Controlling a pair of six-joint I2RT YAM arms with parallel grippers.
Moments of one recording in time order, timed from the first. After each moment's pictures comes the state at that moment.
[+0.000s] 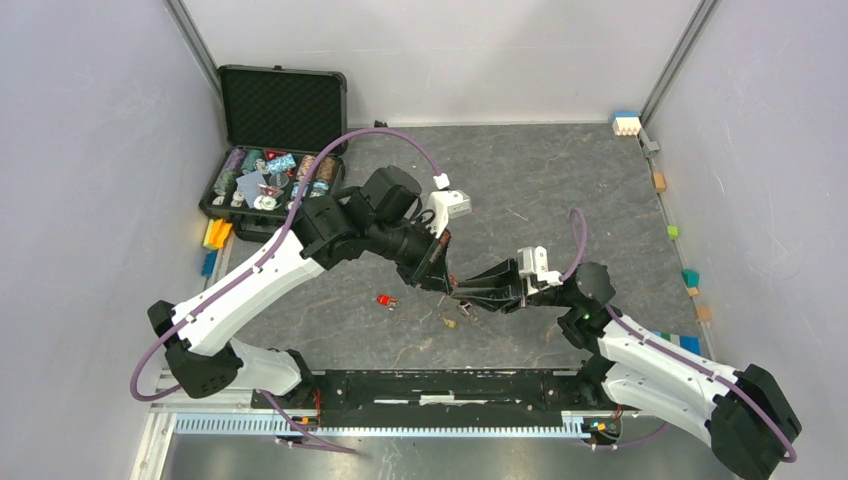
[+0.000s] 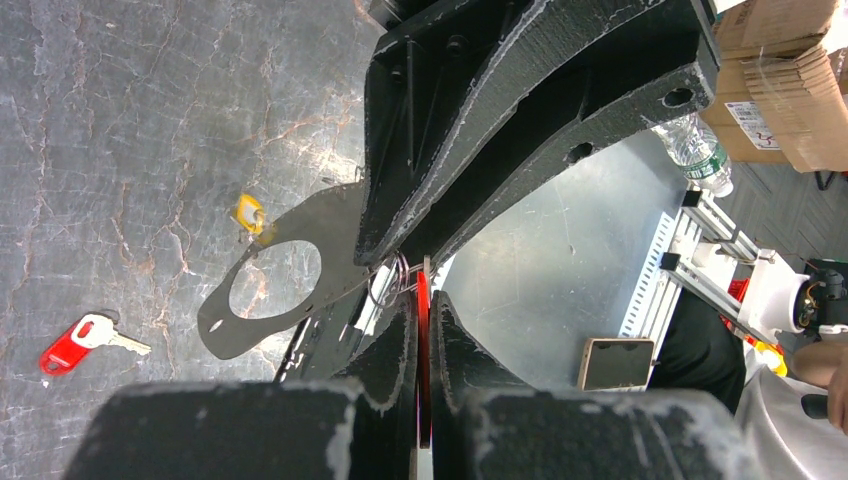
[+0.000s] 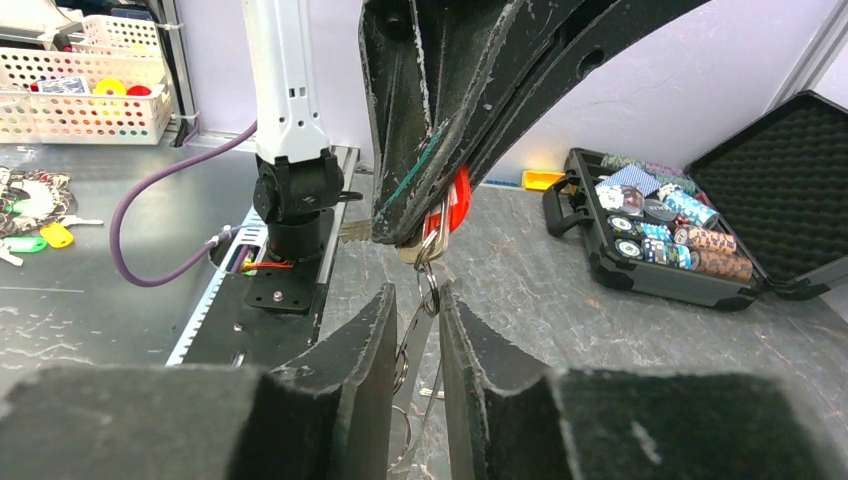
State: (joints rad) left arm -0.94 1.36 1.57 -1.01 0.50 -0.24; right arm 0.73 0.87 0.35 0.87 -0.83 0.10
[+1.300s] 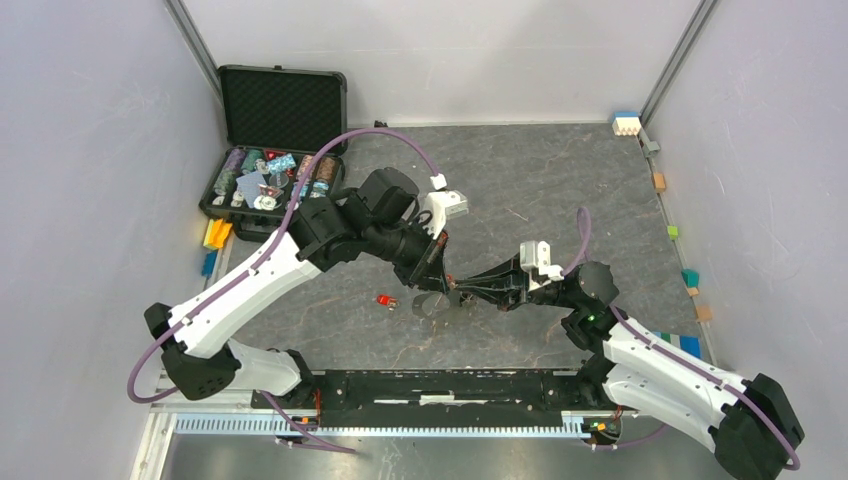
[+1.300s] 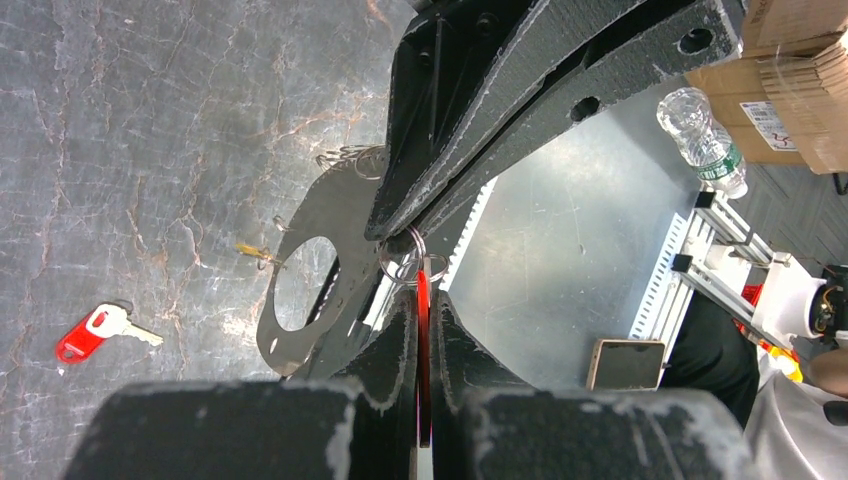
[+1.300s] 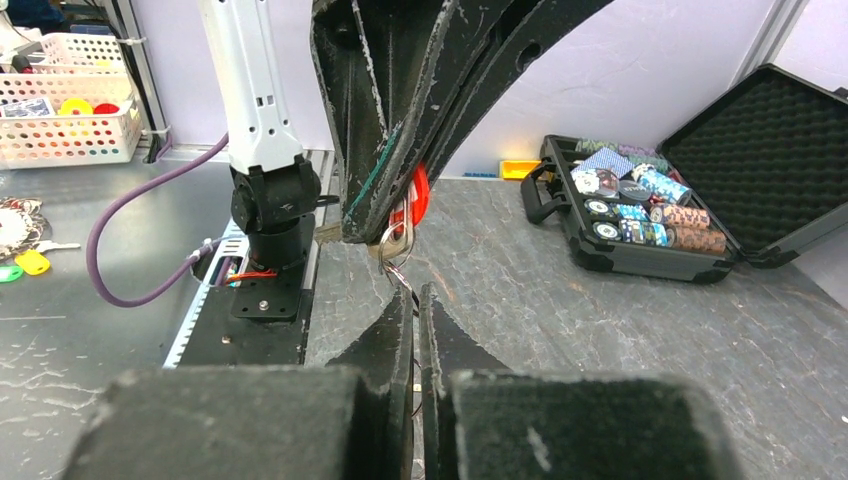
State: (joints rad) left arm -0.94 1.34 1.57 -1.02 0.47 -0.23; right arm 0.73 0.82 0.37 0.77 -0.75 0.11
